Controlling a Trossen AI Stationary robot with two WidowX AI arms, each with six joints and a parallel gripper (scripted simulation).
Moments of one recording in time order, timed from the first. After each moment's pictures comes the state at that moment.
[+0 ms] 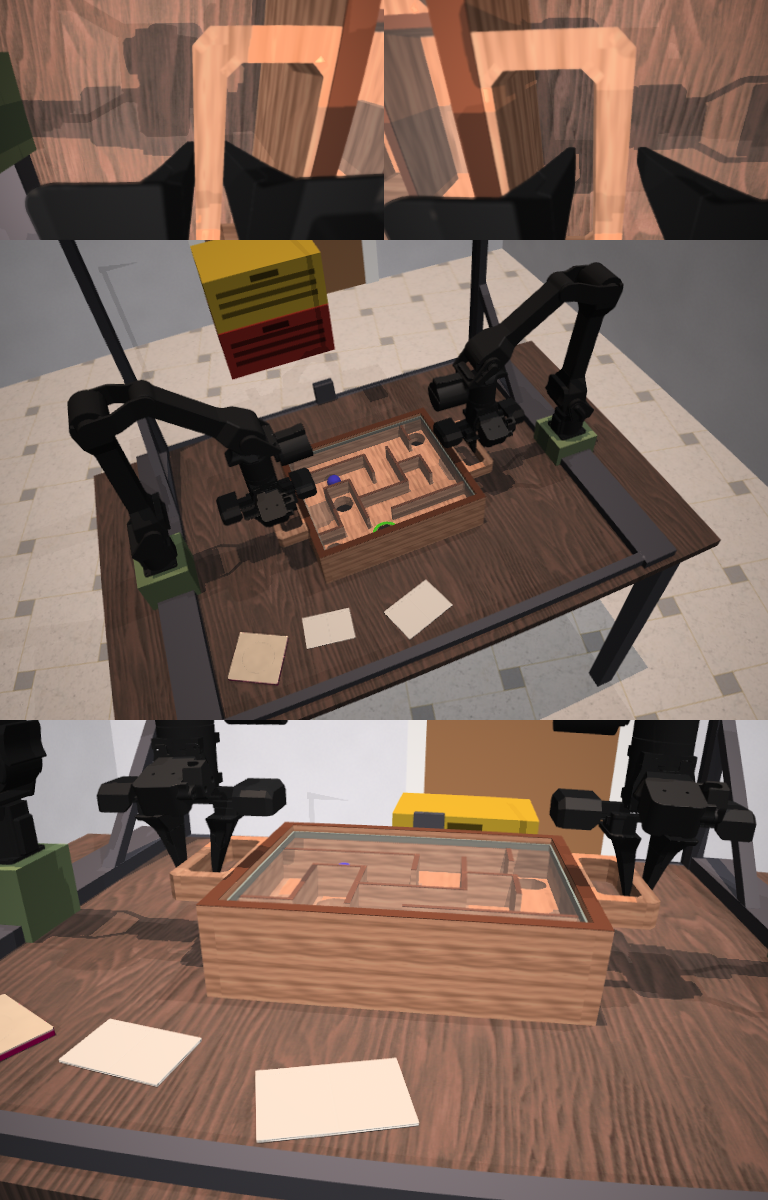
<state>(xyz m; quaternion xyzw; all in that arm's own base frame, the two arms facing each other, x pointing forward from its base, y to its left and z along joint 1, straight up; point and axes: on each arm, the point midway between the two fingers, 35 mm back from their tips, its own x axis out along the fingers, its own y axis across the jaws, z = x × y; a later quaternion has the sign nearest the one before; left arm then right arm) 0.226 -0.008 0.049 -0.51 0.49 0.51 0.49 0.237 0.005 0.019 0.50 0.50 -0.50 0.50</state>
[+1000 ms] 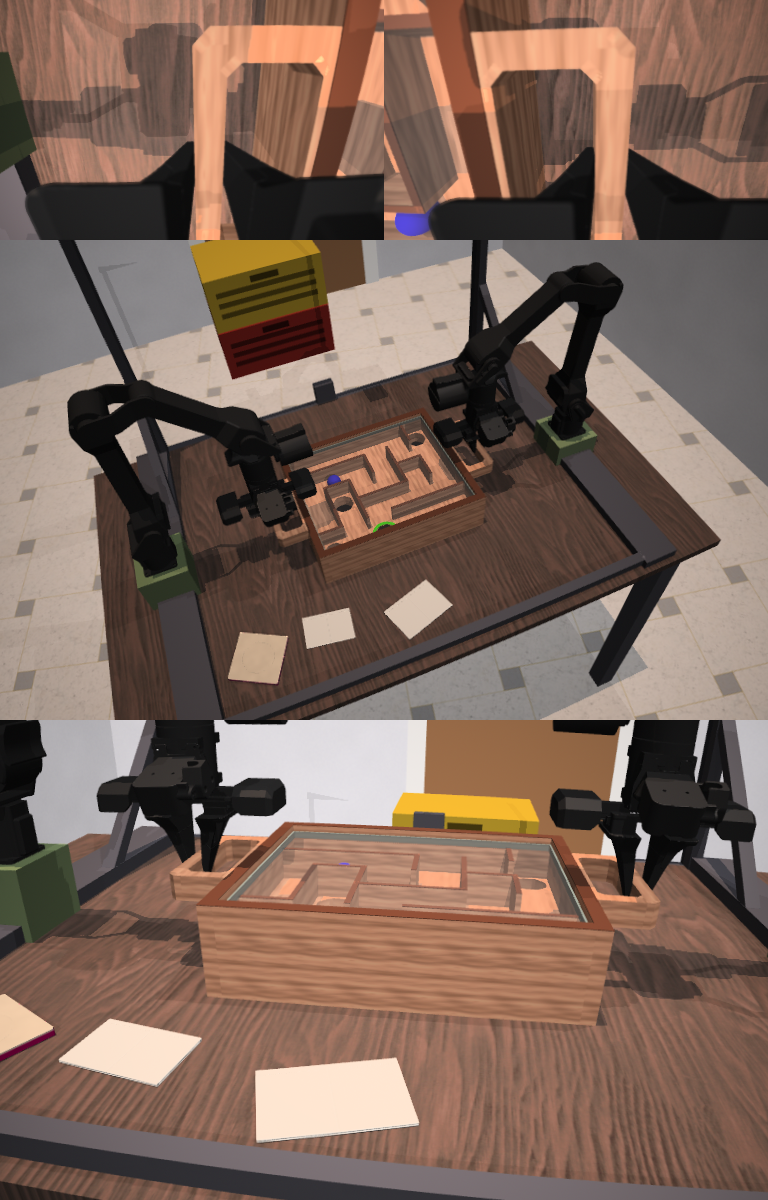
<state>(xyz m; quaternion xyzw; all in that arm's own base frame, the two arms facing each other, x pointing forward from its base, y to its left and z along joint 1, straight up) 0.226 -0.008 0.049 -0.51 0.49 0.51 0.49 0.236 0.005 0.019 0.50 0.50 -0.50 0.50</state>
